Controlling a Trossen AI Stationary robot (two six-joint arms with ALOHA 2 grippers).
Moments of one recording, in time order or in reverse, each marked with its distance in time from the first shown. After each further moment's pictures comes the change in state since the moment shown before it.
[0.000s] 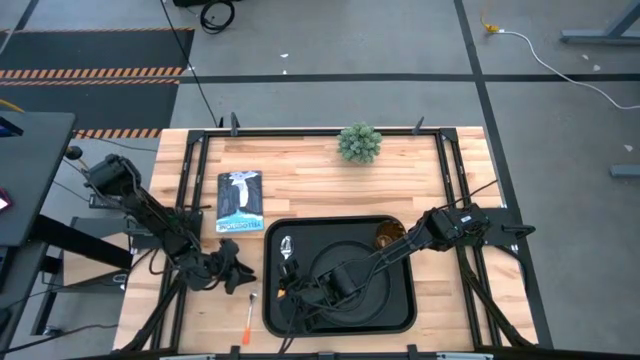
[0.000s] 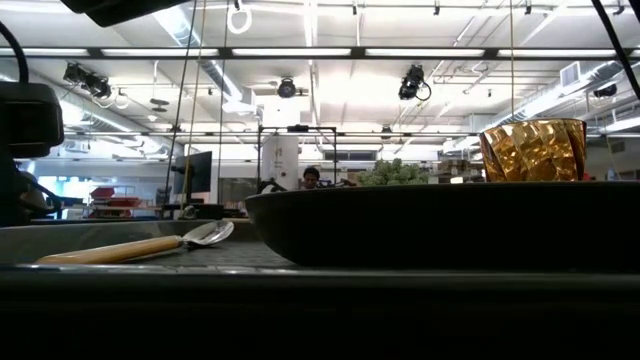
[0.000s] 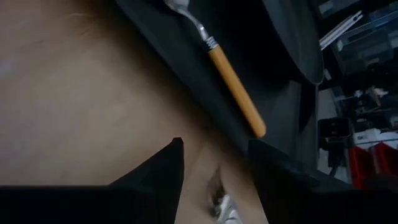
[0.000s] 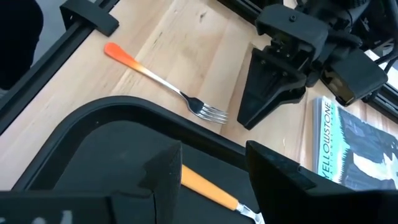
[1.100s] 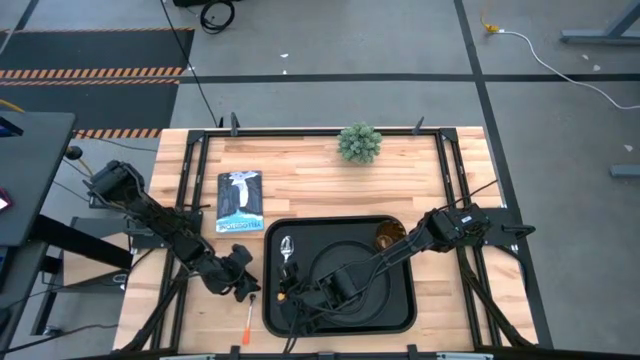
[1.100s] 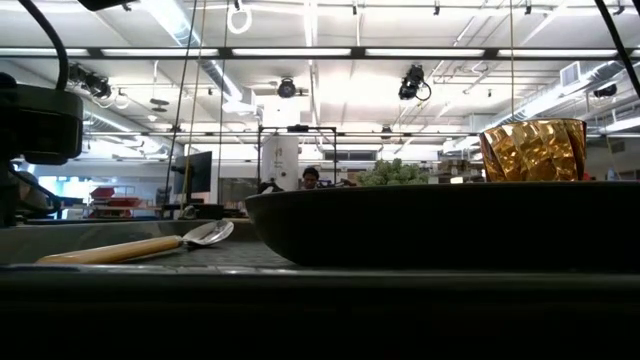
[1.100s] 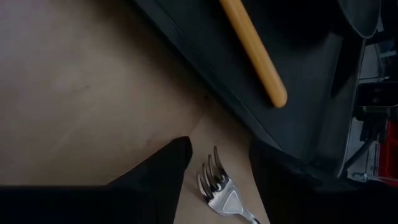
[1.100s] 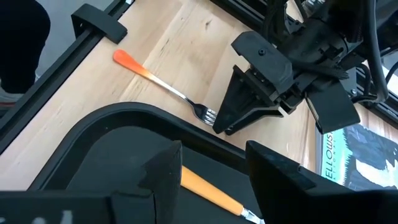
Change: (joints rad) left arm 0.124 0.082 0.153 -0.219 0.304 0.032; right arm 0.014 0.000 0.000 0.015 0.001 -0.004
